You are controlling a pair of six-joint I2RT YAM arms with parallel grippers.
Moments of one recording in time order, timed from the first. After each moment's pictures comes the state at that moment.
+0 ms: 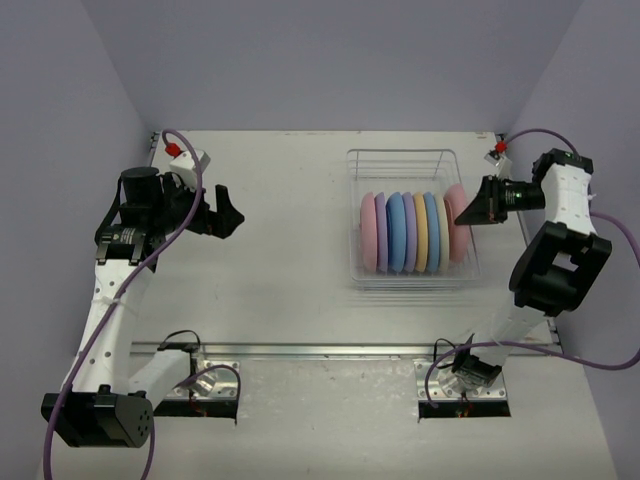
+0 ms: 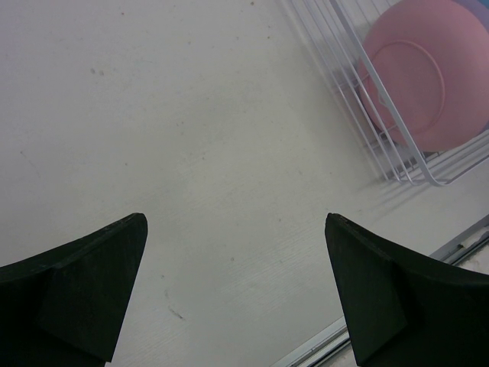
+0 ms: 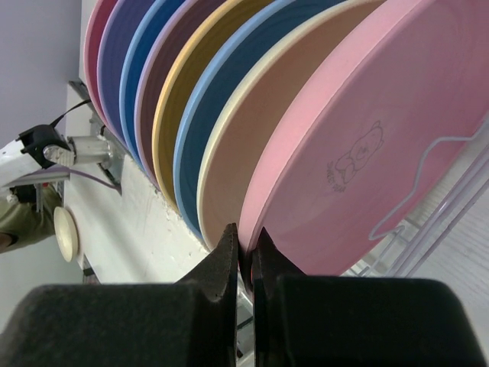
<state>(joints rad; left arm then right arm) 0.05 0.98 1.08 -0.67 0.52 0.06 -0.44 1.81 1.55 -1.40 -0.95 -0.68</state>
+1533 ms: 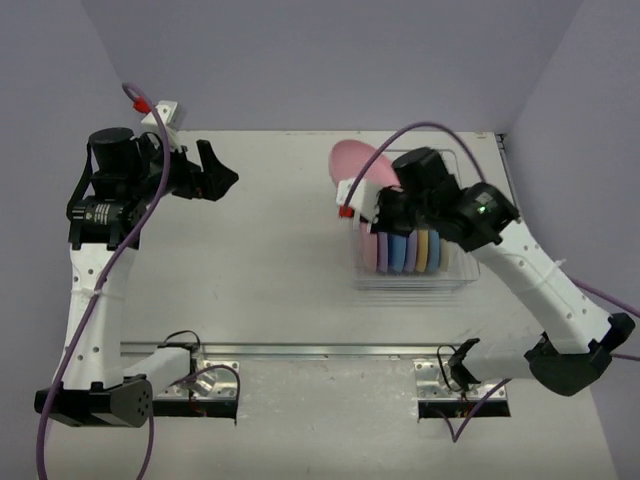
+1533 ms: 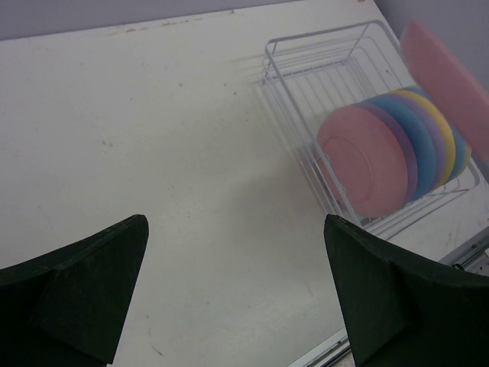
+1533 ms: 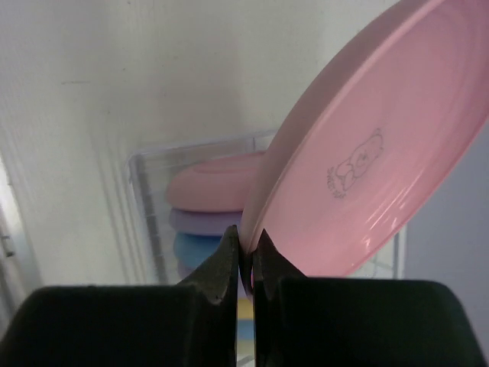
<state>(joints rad) 0.05 1.08 1.45 -0.76 0.52 -0.10 0.73 1.30 1.56 -1.04 -0.06 -0.78</state>
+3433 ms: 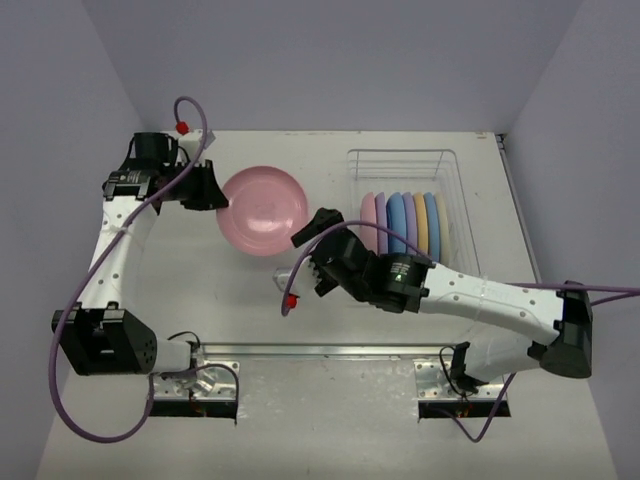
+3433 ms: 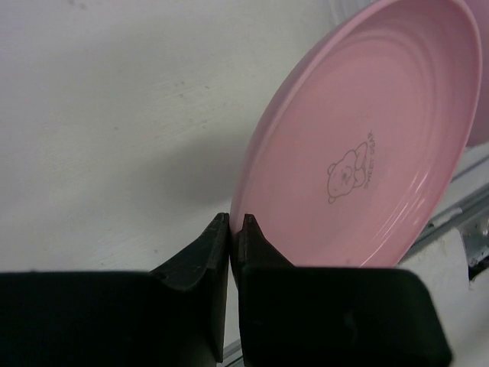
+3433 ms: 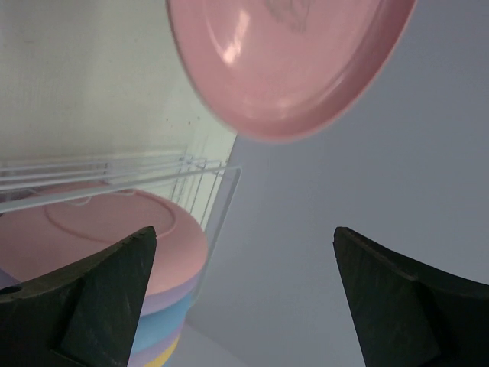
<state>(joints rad) 0.05 1.32 1.36 -0.90 0.54 0.07 1.22 1.34 1.13 -0.40 0.56 -1.31</state>
